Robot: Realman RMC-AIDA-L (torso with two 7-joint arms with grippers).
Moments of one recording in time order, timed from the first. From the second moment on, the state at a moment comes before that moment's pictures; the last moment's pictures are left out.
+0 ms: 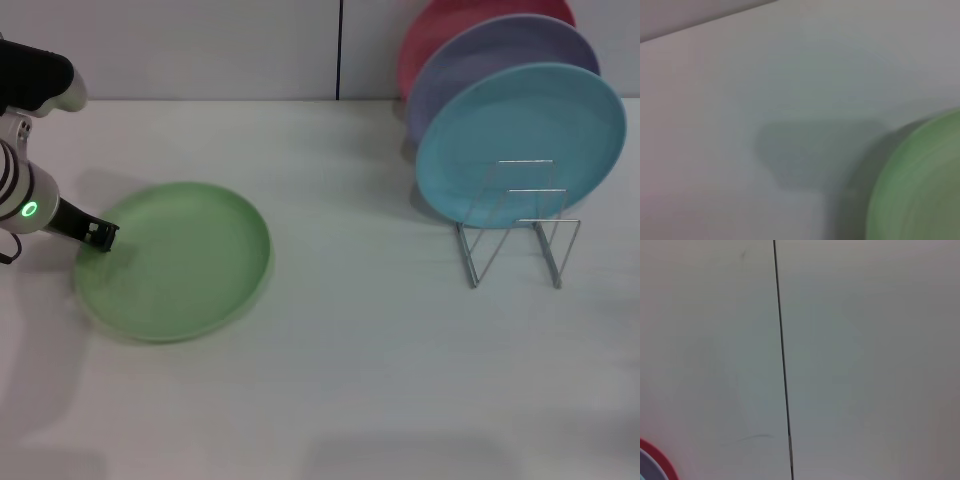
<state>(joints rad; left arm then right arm) -0.75 -2.04 -1.90 -0.84 2.89 -1.03 0.36 0.29 2.08 -0.17 0.16 -0.92 -1.50 0.10</state>
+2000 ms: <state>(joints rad) -0.64 -2.06 -1.91 -1.19 2.73 -1.12 0.48 0.36 2.08 -0.17 -0.16 -1.28 -1.79 0.55</state>
